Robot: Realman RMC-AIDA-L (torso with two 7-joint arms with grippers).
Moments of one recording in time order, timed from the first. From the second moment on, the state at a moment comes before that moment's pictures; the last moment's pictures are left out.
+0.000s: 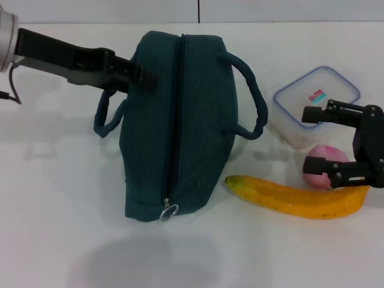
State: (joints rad) left arm -0.66 -1.98 0.87 1.17 2.16 1.77 -2.70; right arm 0.47 1.98 -0.90 -0.61 -1.63 -1.86 1.18
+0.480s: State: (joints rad) left arm -0.69 -1.98 0.87 1.10 2.15 1.77 -2.70; right arm 0.44 1.98 -0.89 -0.61 -1.63 -1.86 1.18
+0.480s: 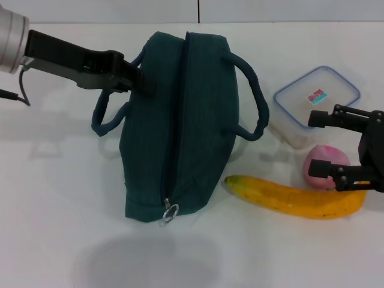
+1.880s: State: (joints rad) left arm -0.67 -2.01 0.84 1.10 2.15 1.76 -2.63; right arm 0.42 2.00 -0.34 -0.23 -1.35 -1.26 1.39
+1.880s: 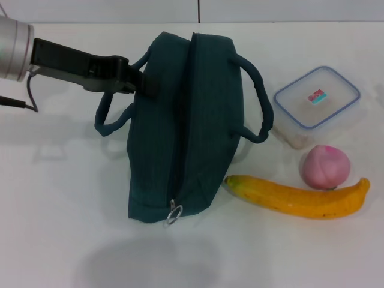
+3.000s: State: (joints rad) left arm -0.63 -2.01 0.84 1.10 2.06 1.75 -2.55; right arm 0.60 2.02 -0.40 -0.02 -1.38 -1.08 1.49
